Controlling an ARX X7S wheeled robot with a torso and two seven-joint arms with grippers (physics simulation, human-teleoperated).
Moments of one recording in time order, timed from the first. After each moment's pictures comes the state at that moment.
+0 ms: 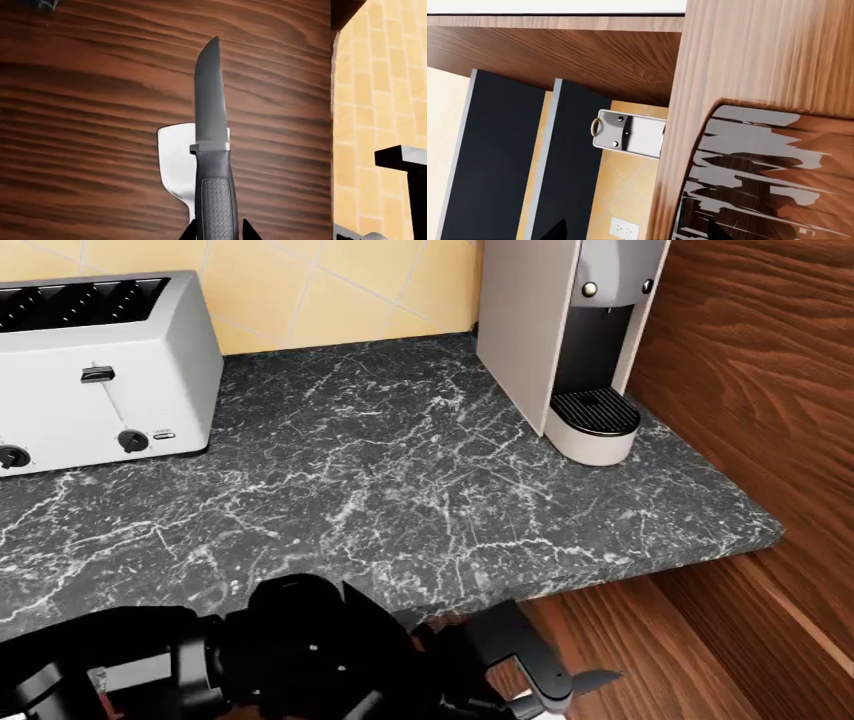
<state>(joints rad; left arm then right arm) -1.21 -0.29 1.45 0.04 -1.47 -0.89 -0.22 -0.67 0.11 0.69 0.15 1.72 0.53 -1.07</state>
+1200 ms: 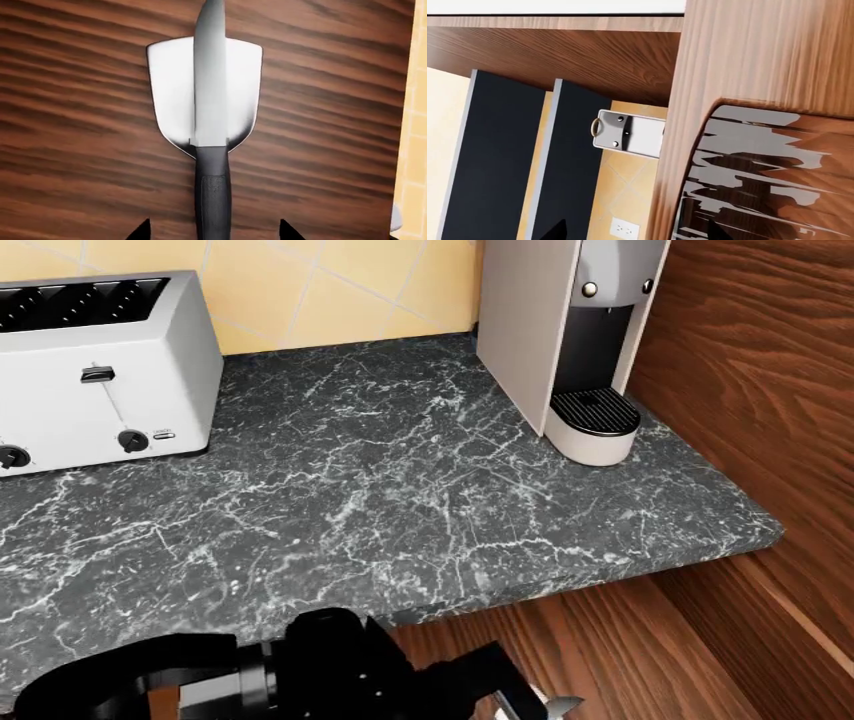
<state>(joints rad) -1.11 -0.19 1.57 -0.23 -1.35 -0.91 -0.11 -0.67 0.11 0.68 0.15 1.72 0.53 -1.07</state>
